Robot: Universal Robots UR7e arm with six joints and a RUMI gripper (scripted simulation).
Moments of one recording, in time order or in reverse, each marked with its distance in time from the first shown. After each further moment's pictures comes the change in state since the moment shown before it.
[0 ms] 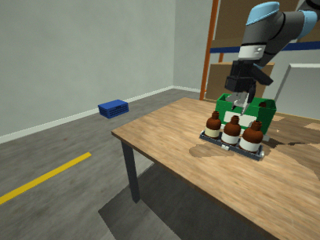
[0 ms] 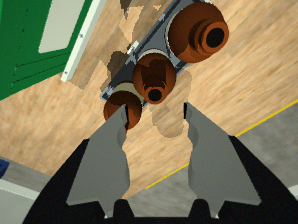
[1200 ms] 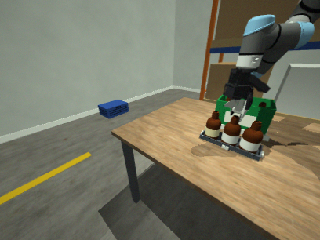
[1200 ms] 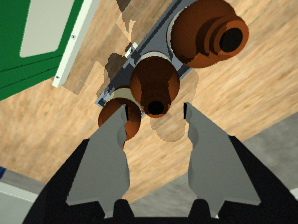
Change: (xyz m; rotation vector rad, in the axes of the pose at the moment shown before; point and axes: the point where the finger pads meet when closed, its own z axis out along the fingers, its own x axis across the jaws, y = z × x) arm 0.000 -0.001 0.030 0.001 0.000 0.001
